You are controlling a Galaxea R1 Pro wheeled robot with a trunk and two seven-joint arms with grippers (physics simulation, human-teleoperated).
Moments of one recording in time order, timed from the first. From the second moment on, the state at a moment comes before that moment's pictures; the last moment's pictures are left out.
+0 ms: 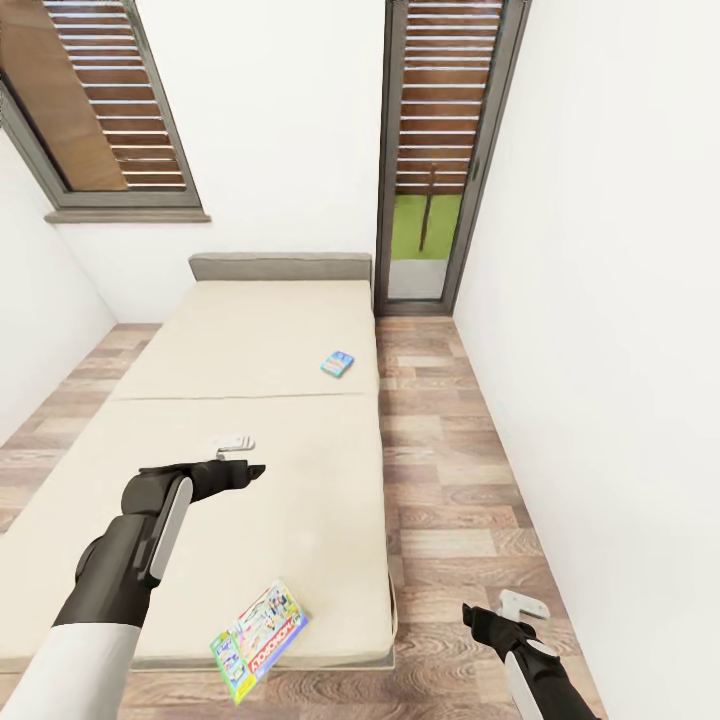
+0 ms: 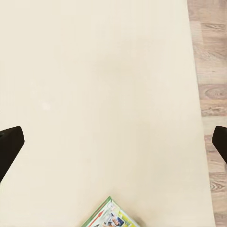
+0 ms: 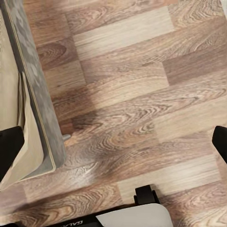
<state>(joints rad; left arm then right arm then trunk) -0.61 0.06 0.05 -1.35 0.06 0.93 -0.16 -0.34 0.06 -0.20 -0.75 -0.08 0.23 -0.05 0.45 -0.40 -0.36</state>
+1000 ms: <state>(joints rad) -0.61 0.06 0.05 -1.35 0.06 0.93 -0.16 -0.34 0.06 -0.20 -0.75 -0.08 0.23 -0.05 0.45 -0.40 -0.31</state>
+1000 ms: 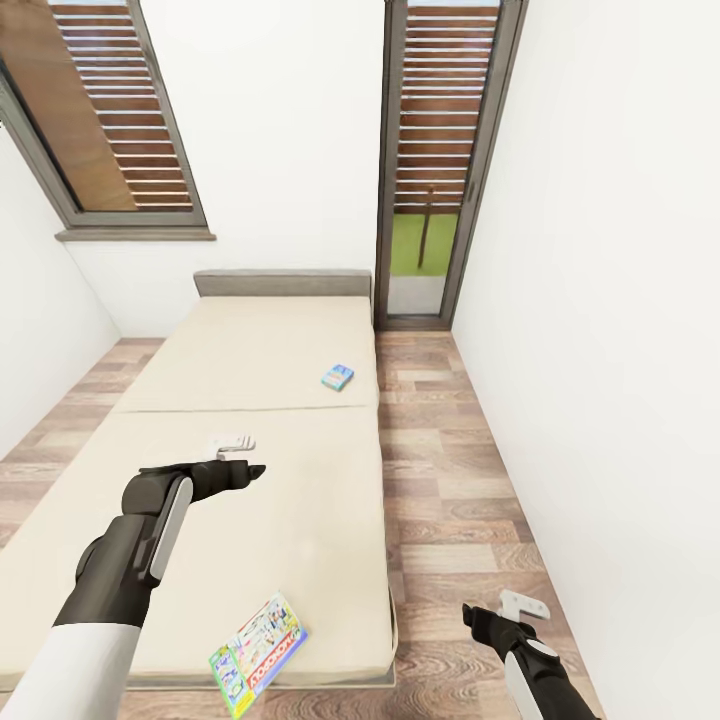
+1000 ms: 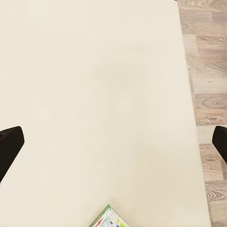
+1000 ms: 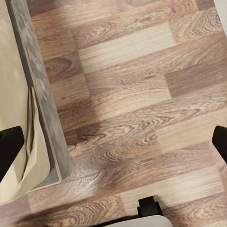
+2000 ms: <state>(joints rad) -0.61 0.06 0.05 -1.35 0.06 0.93 -0.16 -0.34 0.06 -0.20 -0.75 -0.08 0.23 -0.05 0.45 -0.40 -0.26</state>
